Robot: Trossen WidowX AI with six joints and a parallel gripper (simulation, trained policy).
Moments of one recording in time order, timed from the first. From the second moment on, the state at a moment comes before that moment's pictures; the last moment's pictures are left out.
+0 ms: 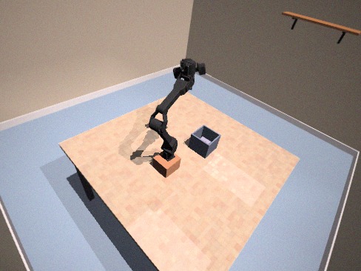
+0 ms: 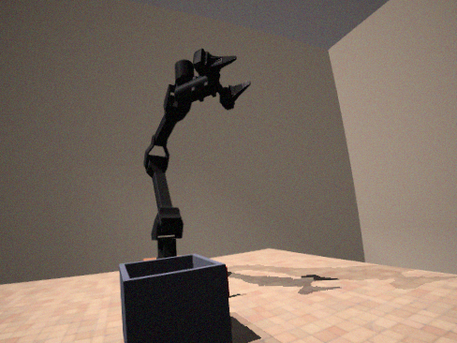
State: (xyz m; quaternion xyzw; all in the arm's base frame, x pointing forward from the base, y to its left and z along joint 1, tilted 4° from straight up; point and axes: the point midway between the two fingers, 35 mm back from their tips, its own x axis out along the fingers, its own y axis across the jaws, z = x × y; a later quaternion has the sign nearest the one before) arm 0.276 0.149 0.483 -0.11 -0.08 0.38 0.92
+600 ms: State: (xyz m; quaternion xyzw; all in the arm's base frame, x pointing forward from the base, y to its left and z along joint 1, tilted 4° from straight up) arm 0.289 0.107 0.385 0.07 0.16 0.28 0.94
